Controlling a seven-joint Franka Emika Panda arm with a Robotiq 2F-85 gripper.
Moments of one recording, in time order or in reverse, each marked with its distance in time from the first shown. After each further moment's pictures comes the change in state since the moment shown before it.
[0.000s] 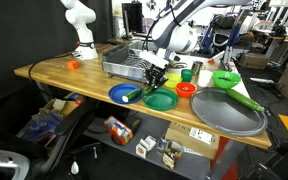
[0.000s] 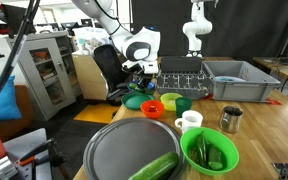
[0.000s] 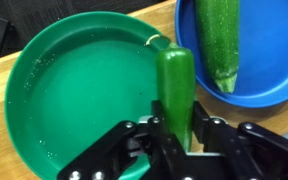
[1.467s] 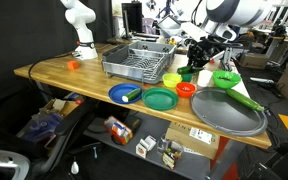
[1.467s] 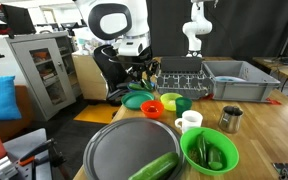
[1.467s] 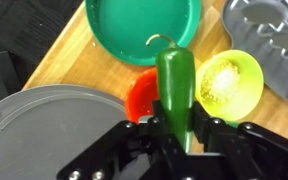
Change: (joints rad) arm -0.011 -0.598 -0.140 -0.703 -0.030 0.265 0.459
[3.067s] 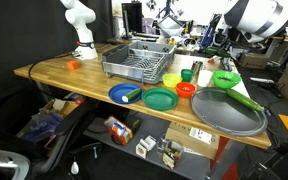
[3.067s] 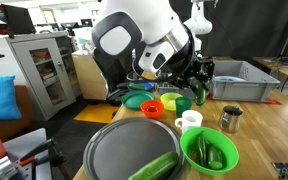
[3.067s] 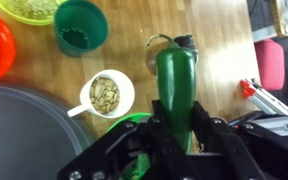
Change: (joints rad) arm -0.234 0.045 0.009 -0.052 0.353 0.552 0.087
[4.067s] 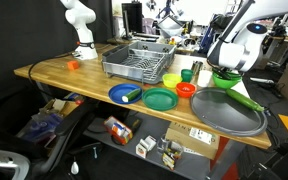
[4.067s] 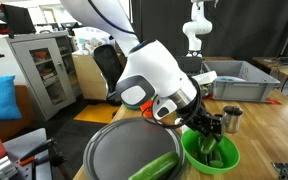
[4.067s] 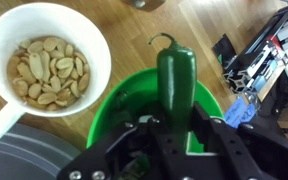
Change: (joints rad) arm 0.183 0.430 -0.210 0.191 0.145 0.138 0.376
